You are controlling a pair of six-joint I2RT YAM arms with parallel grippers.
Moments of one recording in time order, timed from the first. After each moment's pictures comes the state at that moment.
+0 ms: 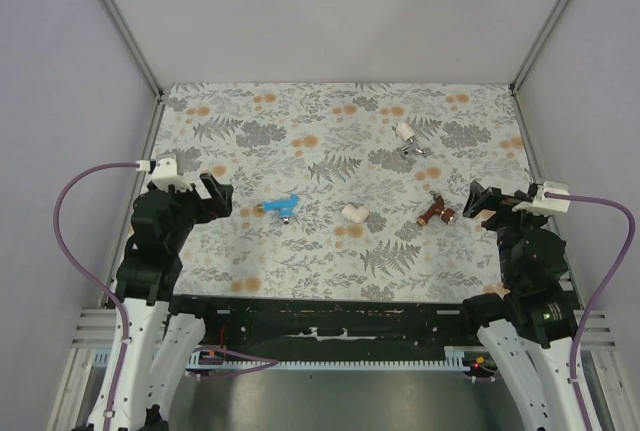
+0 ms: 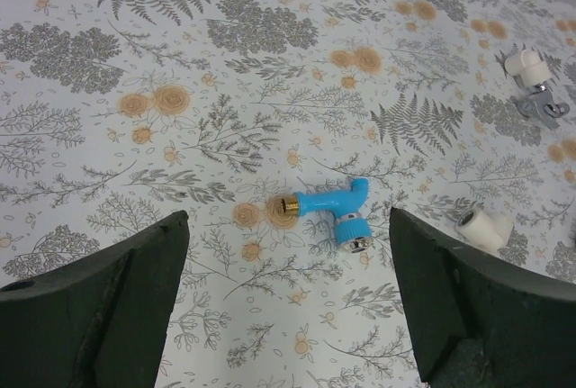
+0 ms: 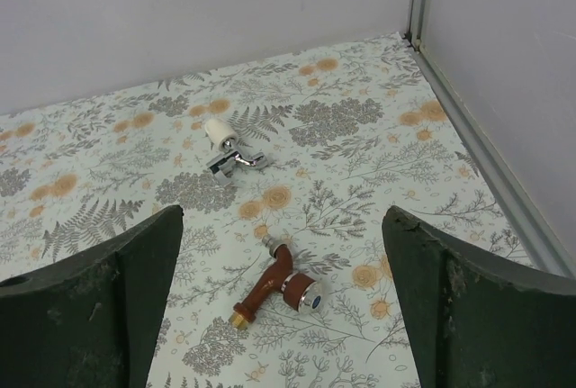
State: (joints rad) left arm -0.09 0.53 0.73 -0.50 0.02 -0.27; right arm 0.23 0.26 0.63 -0.38 0.37 0.16
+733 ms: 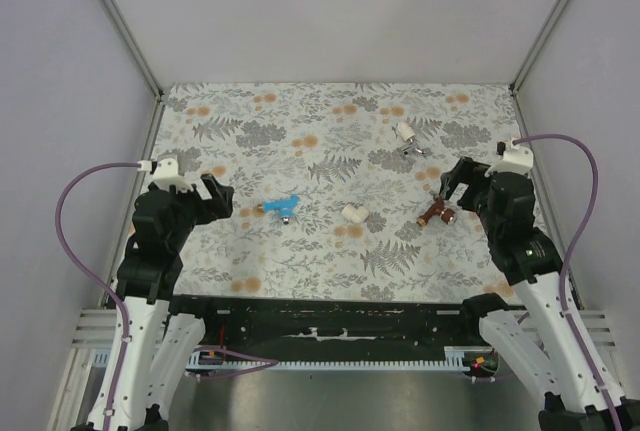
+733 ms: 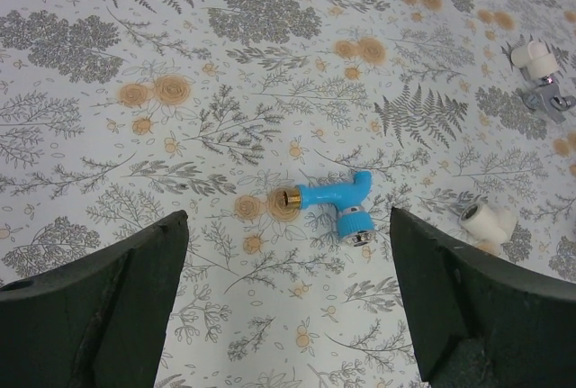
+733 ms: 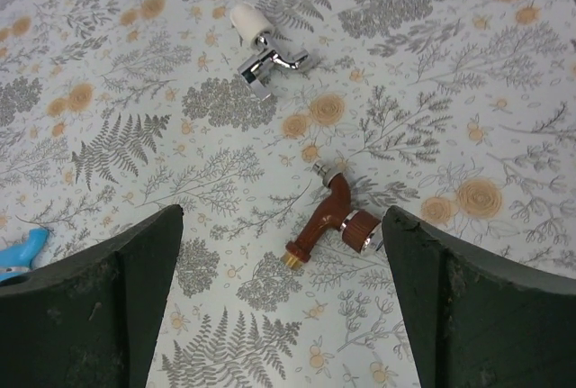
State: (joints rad) left arm -0.09 0.53 0.72 -0.52 0.03 -0.27; right arm 0.23 0.62 0.74 -0.45 0.23 0.33
